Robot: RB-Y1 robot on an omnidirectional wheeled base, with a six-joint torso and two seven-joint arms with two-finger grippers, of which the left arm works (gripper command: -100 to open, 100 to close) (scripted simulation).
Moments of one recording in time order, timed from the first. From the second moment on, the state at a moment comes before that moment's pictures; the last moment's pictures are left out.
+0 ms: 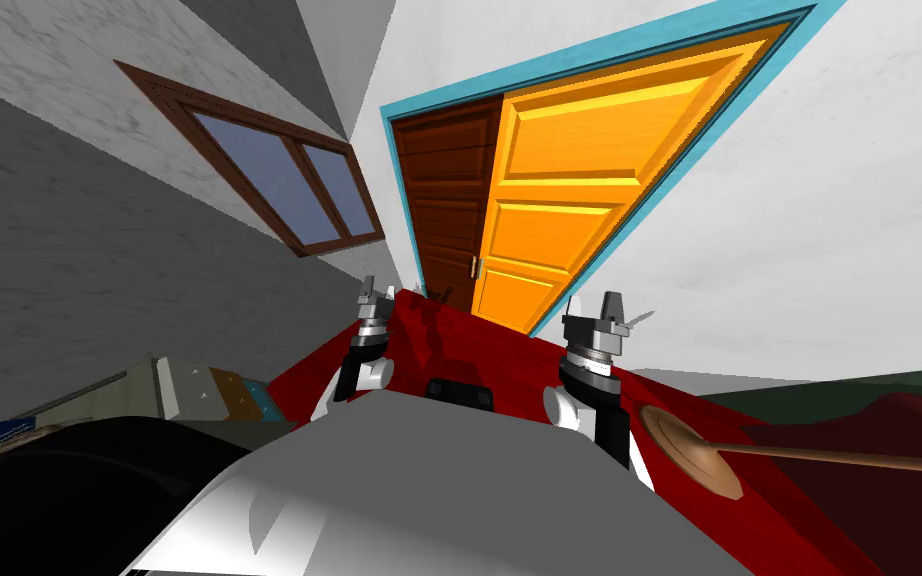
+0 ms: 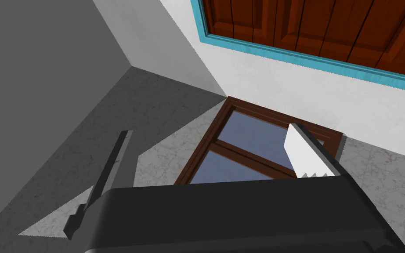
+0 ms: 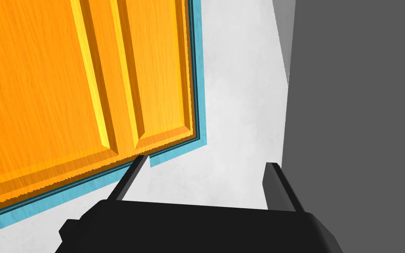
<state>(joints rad) 0.52 0.02 0.06 -2.20 0.07 -0.48 0.08</state>
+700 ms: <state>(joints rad) 0.53 0.04 0.07 -2.18 0.07 -0.48 0.07</state>
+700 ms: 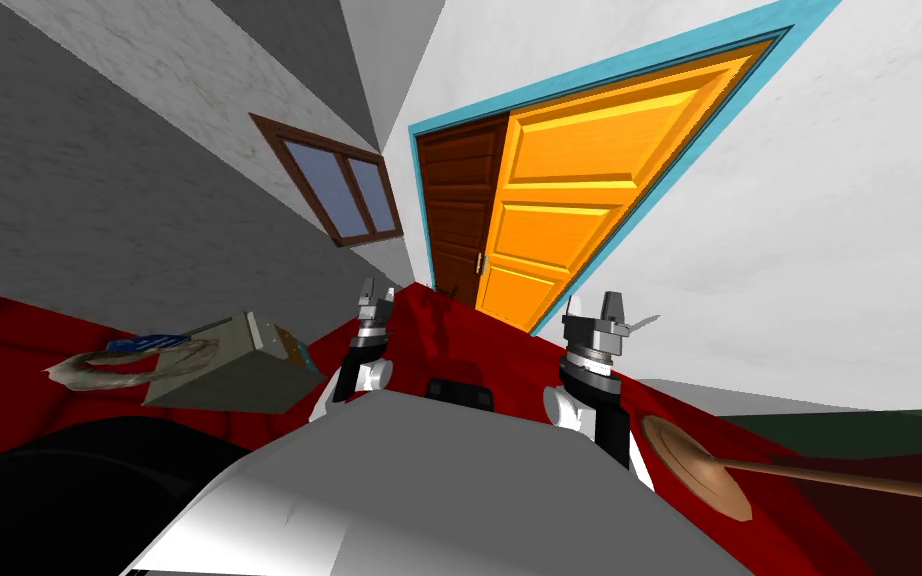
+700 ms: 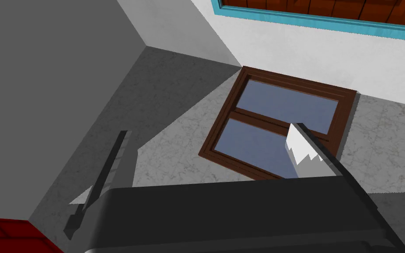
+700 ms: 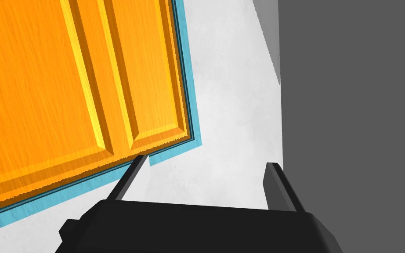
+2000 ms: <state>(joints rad) 0.54 0.07 0.10 -2.11 0.06 -0.50 0.01</state>
